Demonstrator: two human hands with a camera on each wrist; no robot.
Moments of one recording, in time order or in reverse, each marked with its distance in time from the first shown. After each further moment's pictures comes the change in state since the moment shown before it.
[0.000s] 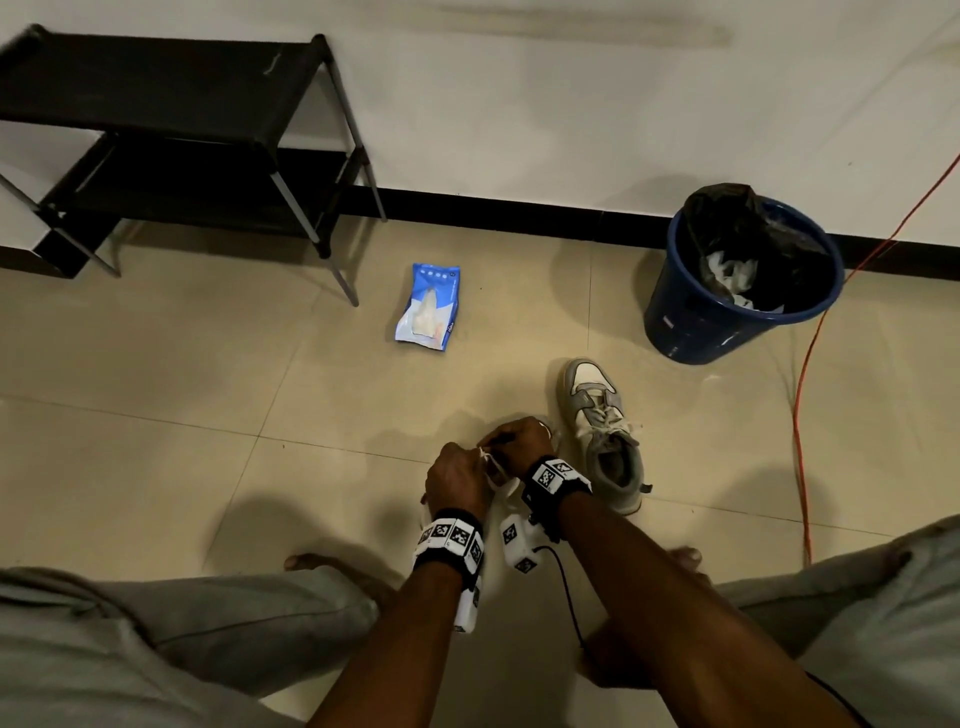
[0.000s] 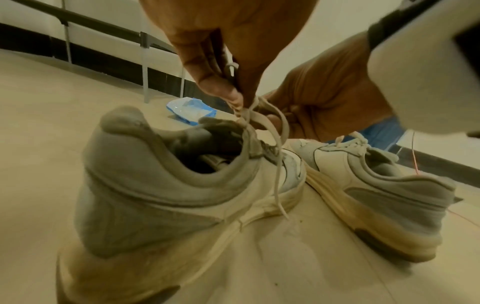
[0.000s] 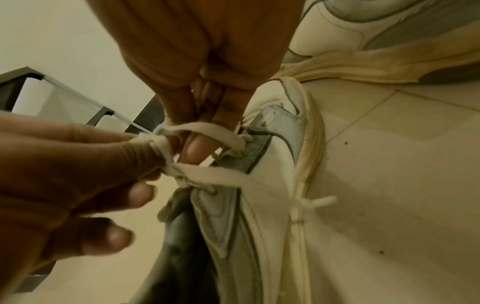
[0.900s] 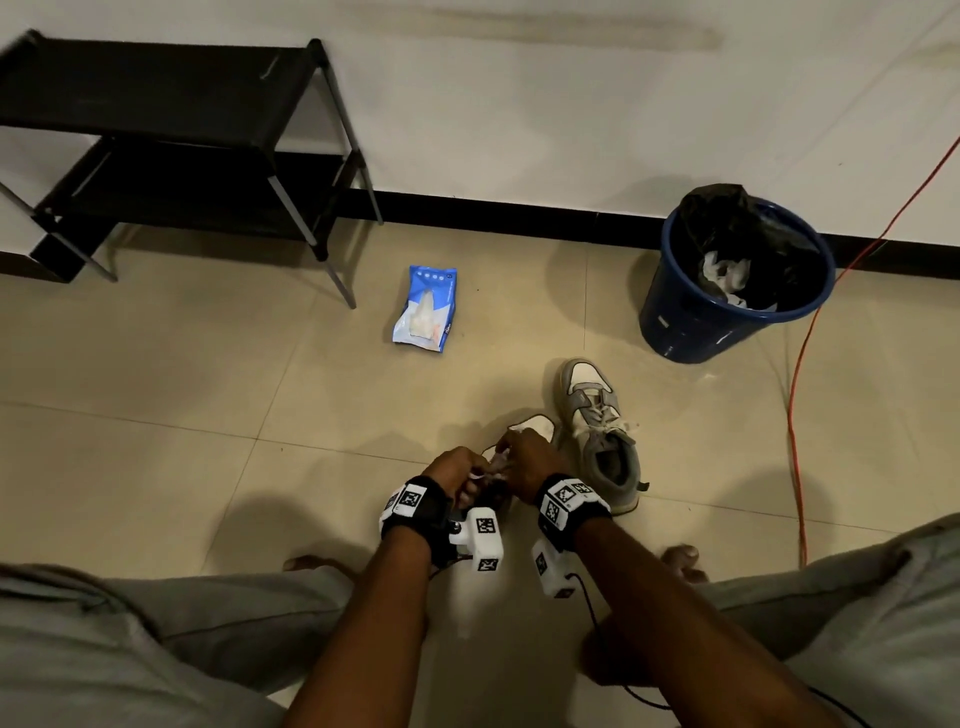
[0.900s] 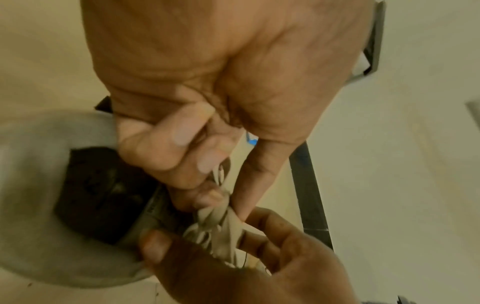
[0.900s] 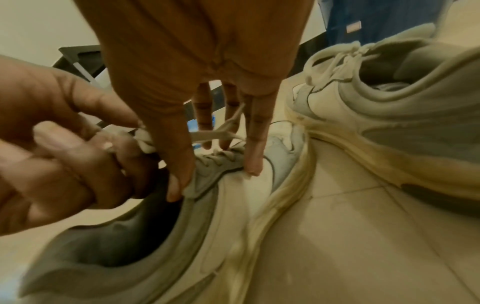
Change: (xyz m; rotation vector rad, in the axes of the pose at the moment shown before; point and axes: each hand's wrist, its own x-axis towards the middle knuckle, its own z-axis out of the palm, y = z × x) left_hand 0.041 -0.015 -0.006 -0.794 -0.715 -0.589; right_hand -0.031 0.002 -0.013 -0.521 -0.061 -0.067
